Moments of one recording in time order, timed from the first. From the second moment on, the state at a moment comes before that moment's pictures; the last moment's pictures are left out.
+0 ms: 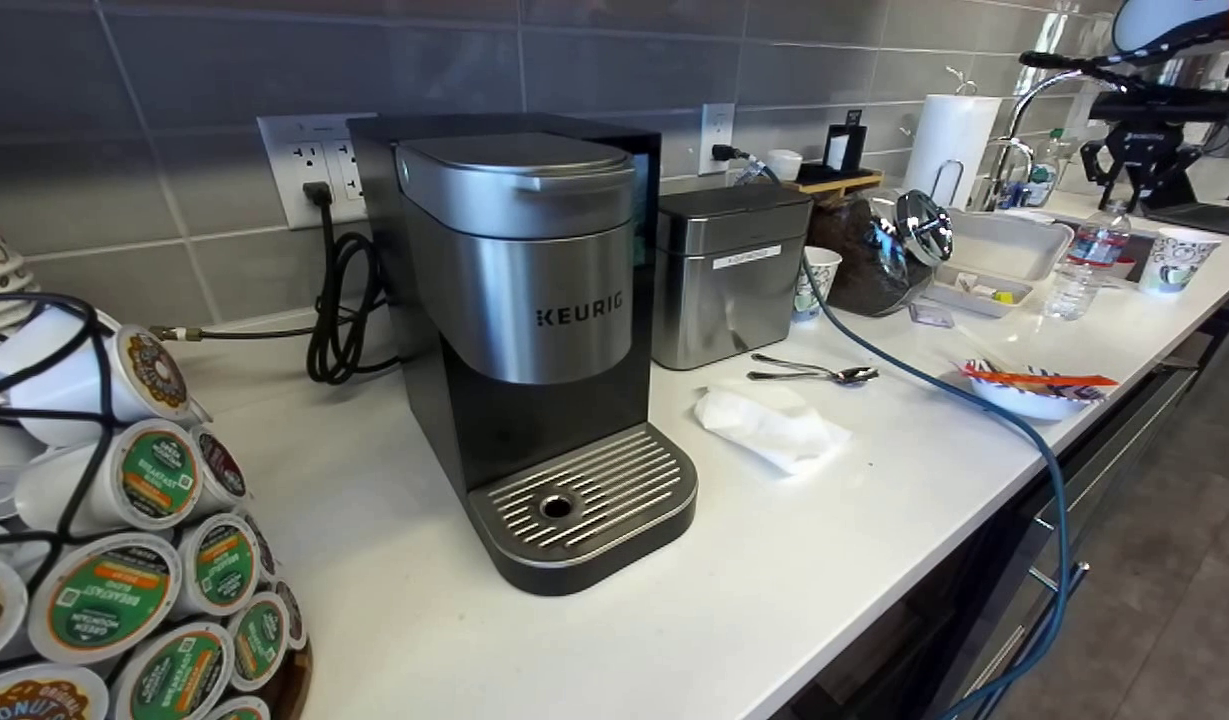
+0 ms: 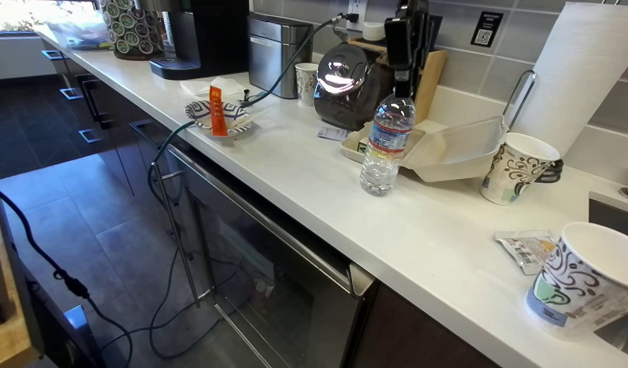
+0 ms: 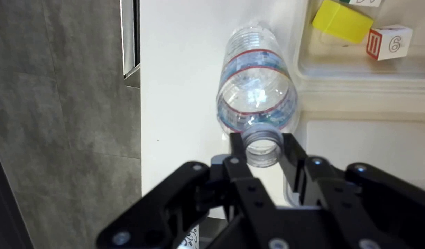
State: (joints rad) arm -0.45 0.77 -0.36 -0.97 0.07 1.84 0.71
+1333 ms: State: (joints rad) arm -0.52 0.78 -0.39 -0.74 0.03 1.63 0.52
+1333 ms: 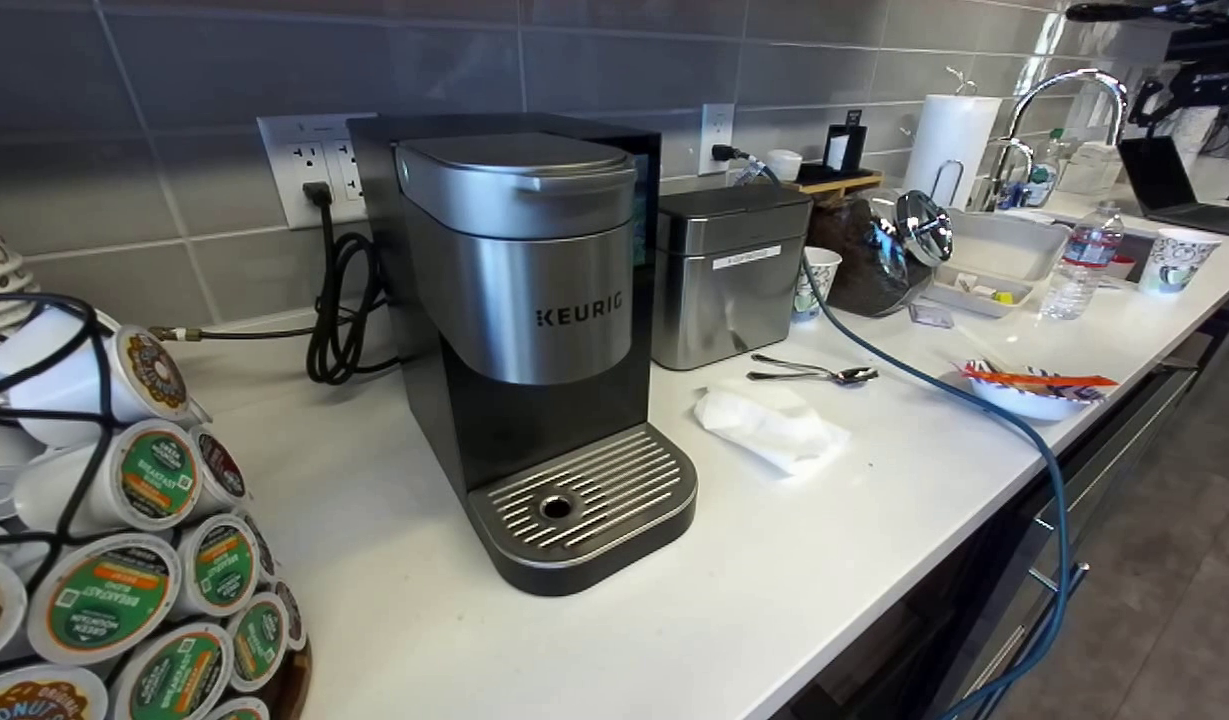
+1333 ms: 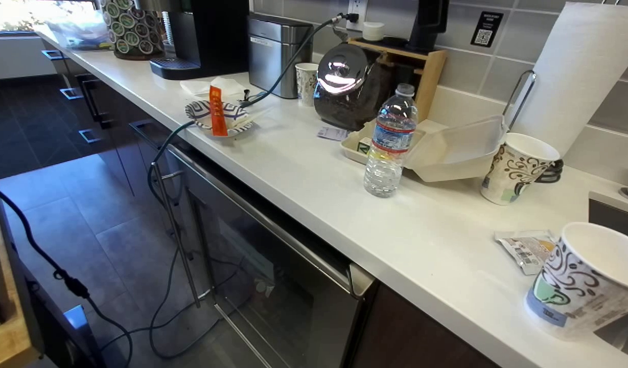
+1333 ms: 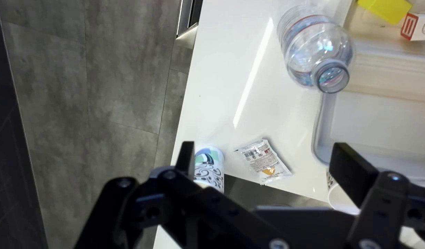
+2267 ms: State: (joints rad) arm -0.49 0.45 -0.32 -1.06 0.04 1.63 0.09
